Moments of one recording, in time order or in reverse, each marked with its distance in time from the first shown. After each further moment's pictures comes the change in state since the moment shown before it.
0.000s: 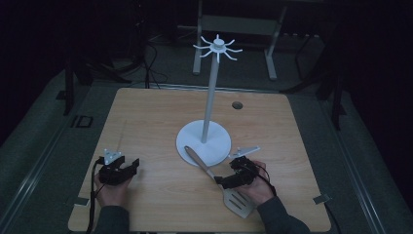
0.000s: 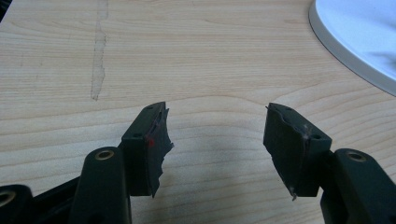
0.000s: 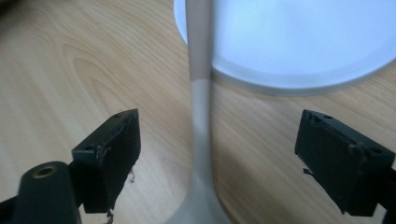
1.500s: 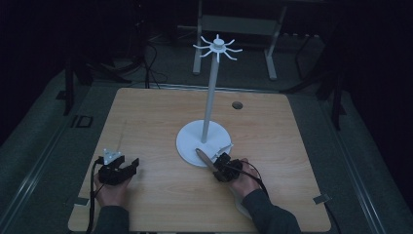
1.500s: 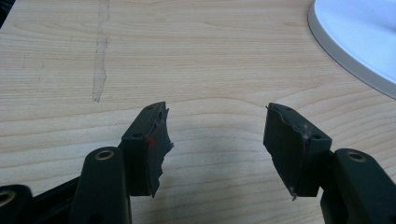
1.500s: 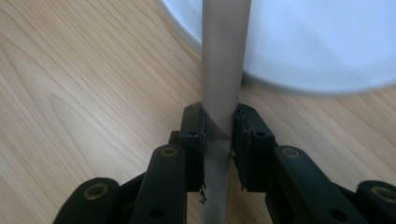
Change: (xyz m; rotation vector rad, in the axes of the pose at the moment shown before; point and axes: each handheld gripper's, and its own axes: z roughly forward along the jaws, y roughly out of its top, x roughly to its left) left arm 0.001 0.001 -0.001 -0.004 -0.001 -0.002; right arm 0.008 0.017 0.043 0.231 -0.153 -0.119
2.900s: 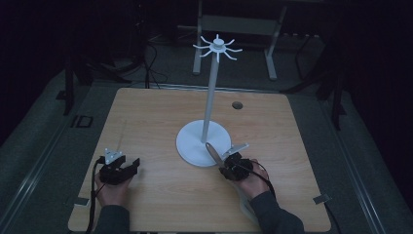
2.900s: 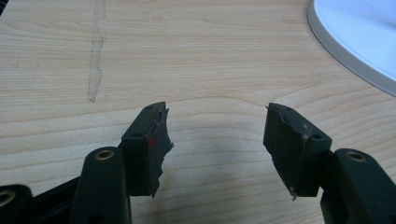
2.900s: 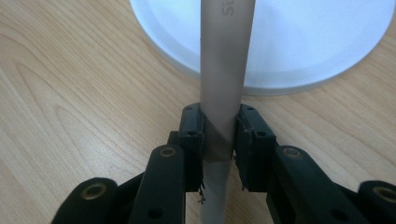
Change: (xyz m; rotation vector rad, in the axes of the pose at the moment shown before) left arm -0.002 0.000 0.002 0.007 -0.002 0.008; right arm -0.014 -0.016 -0.023 -0.149 0.002 0.059
